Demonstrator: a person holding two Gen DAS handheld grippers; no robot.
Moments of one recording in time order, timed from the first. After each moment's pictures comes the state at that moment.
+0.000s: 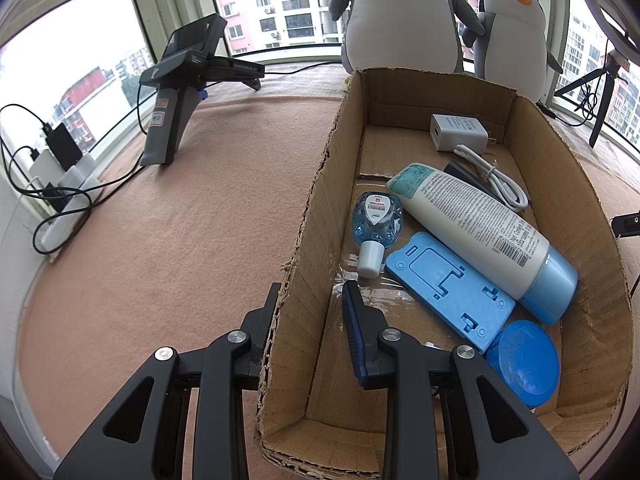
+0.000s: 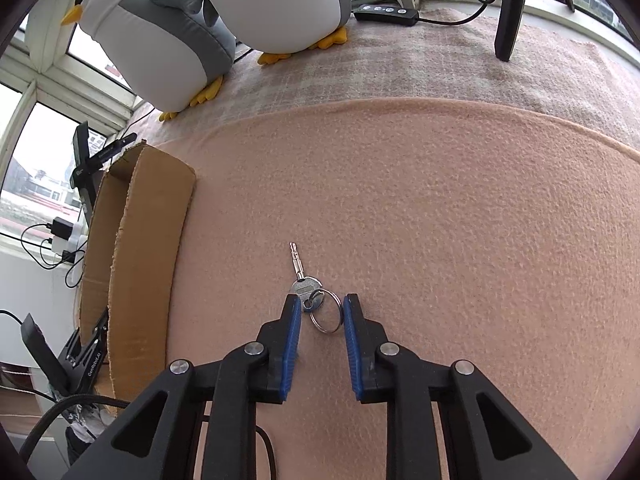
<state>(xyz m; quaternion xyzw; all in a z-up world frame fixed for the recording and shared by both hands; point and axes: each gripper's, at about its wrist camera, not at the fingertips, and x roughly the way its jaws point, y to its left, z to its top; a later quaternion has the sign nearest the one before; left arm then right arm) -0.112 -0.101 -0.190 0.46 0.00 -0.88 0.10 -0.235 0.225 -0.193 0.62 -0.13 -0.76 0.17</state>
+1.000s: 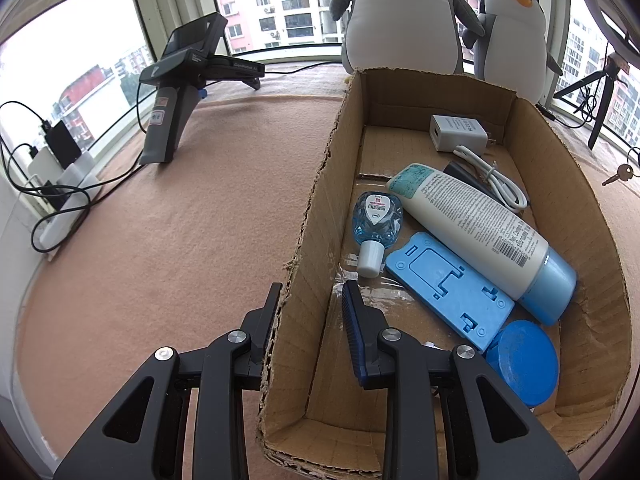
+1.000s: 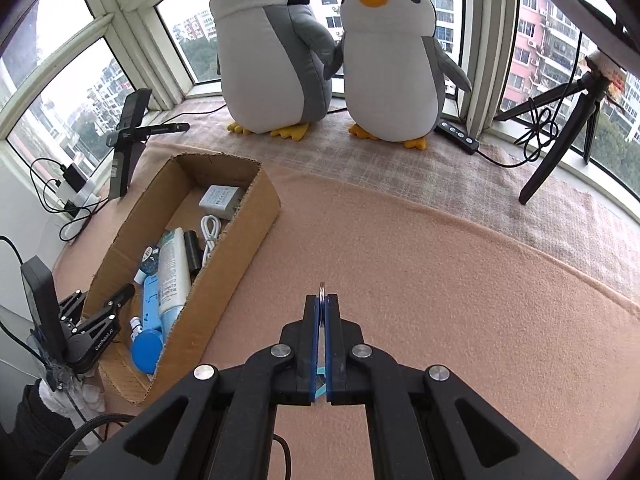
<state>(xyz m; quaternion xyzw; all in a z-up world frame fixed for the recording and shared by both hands) -0.112 -0.102 -0.191 0.46 0.00 -0.88 0.10 -0.200 0.154 -0.102 0.51 0.02 -0.84 0.20</state>
